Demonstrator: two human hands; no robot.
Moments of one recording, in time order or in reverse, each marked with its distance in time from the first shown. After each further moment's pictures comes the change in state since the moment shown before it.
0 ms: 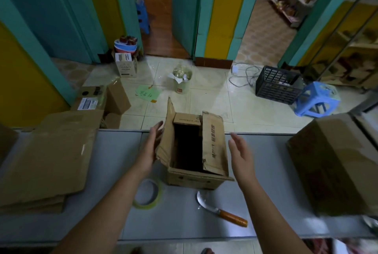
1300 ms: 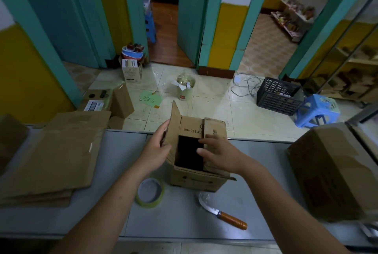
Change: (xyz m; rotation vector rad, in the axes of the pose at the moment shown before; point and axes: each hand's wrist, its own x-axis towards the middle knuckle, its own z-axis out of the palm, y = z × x) left_hand -0.015 0.022 0.005 0.393 0.032 0.110; right_hand 0.011 -0.068 0.017 -0.763 -0.663 -0.234
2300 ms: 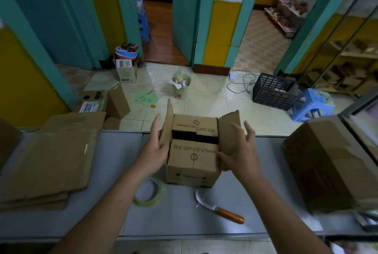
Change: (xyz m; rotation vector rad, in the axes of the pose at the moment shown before) left_hand -0.004 -0.005 0.013 0.029 0.010 0.053; right_hand -0.043 0.034 0.011 0.065 0.570 0.237
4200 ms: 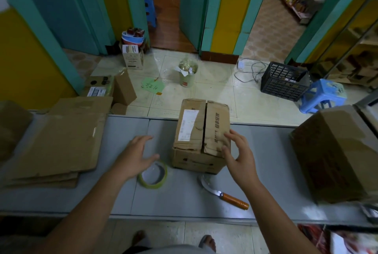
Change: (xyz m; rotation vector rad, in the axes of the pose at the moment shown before) left_hand -0.022 -0.107 -0.057 0.586 -0.013 -0.063; right_hand -0.039 0.018 0.044 0.413 0.006 -0.113
